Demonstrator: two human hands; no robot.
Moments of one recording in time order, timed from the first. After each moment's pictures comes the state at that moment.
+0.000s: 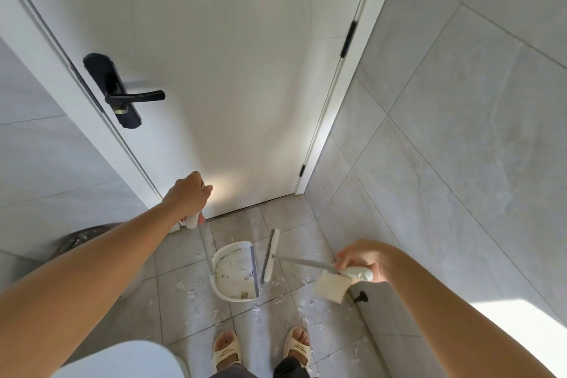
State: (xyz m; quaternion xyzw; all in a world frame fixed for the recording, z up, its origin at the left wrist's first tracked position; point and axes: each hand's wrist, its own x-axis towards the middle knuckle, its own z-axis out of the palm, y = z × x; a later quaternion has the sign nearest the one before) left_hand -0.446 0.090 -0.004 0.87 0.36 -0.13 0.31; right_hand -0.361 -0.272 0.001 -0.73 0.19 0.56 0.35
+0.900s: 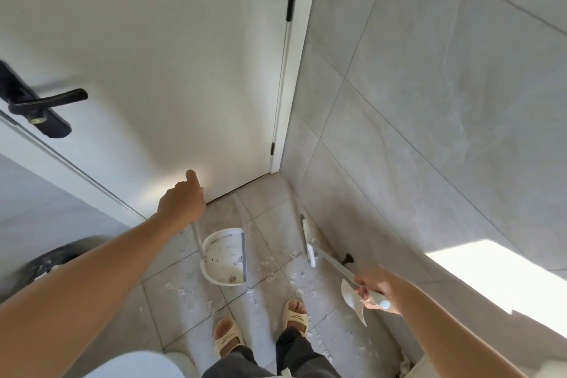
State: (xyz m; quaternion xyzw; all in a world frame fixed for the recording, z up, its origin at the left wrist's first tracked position) left_hand -0.402 0.035 -0.055 0.95 0.26 -0.14 0.12; right_hand -0.417 -0.387 -0.082 -0.63 0.43 0.42 0.49
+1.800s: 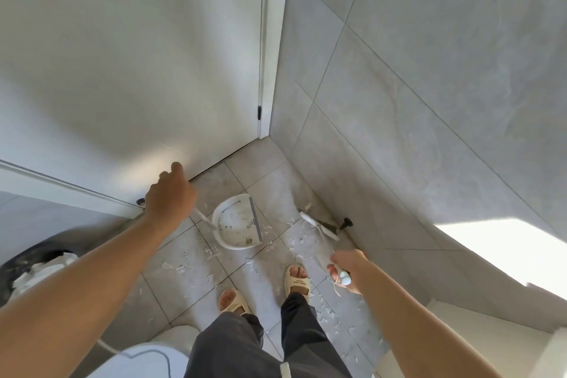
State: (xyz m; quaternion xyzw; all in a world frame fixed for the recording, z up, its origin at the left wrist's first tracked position) left_hand -0.362 0.039 -0.127 0.95 0.25 -0.13 0.12; right_hand -0.402 -0.323 -0.140 -0.63 0.50 0.41 0.43
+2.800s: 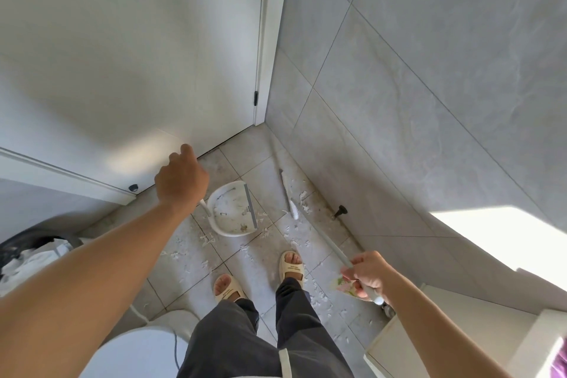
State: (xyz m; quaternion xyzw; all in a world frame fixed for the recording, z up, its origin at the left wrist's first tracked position) left_hand -0.356 0.018 -0.135 0.96 0.25 -0.08 0.11; right_hand -0.434 -0.355 -0.111 -0.72 0.39 0.46 0.34
